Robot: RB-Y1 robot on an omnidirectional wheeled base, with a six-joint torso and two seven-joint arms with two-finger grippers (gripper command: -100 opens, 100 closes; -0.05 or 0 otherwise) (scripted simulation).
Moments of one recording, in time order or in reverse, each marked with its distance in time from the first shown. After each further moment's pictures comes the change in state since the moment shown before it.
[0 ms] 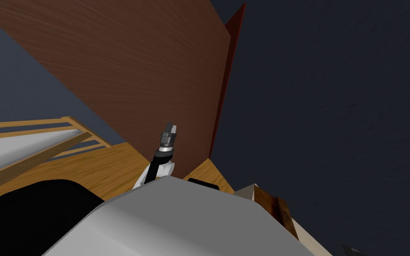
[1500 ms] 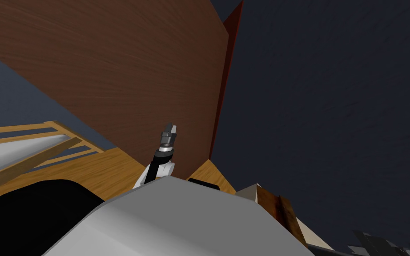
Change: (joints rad) left arm 0.000 0.000 0.000 0.000 0.000 0.000 0.000; right arm -0.048 -0.195 0.000 -0.057 -0.052 -0.132 -0.021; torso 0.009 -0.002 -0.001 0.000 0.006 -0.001
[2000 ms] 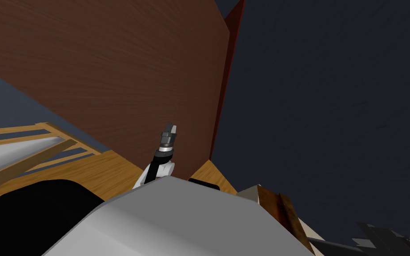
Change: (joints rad) left arm 0.000 0.000 0.000 0.000 0.000 0.000 0.000; right arm -0.041 -0.080 -0.001 -0.015 -0.010 -0.071 -0.020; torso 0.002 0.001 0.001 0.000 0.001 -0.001
